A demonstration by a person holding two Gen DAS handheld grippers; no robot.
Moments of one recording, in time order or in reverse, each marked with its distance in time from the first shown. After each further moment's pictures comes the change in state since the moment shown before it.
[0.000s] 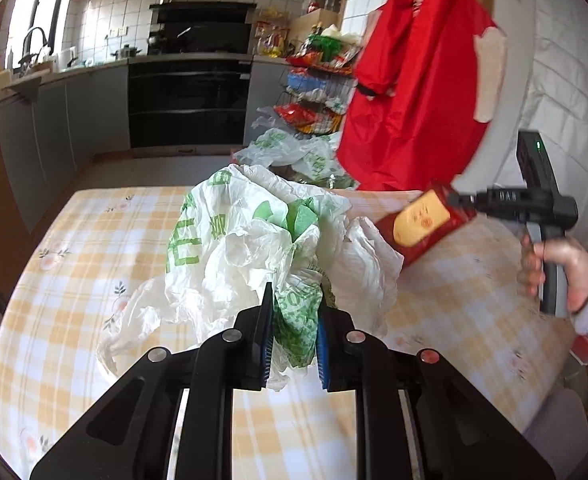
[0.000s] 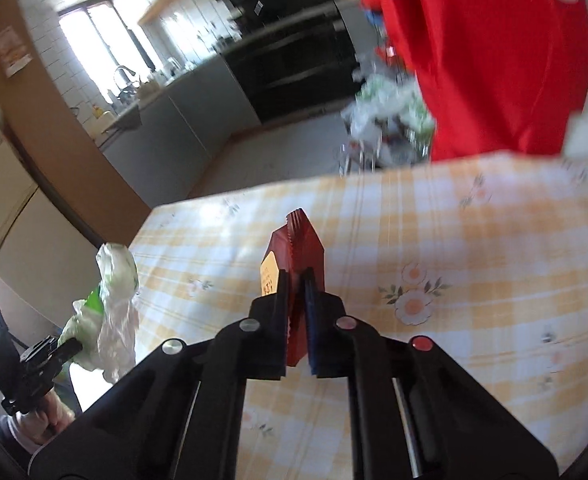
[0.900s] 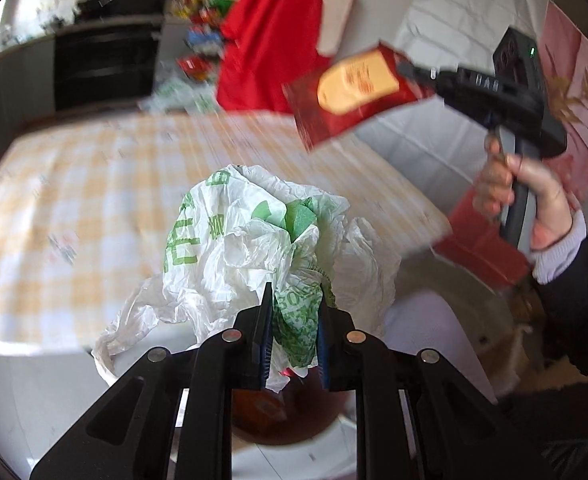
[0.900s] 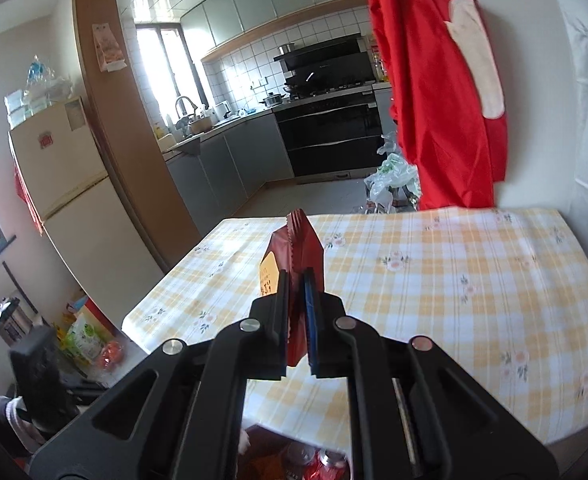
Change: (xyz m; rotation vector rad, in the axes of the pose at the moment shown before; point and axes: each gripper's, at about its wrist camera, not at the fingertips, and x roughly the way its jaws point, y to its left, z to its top) left arm -0.182 -0.191 -0.132 0.049 0.233 -0.307; right arm -0.294 0.073 -0.139 -0.137 -0.210 0.041
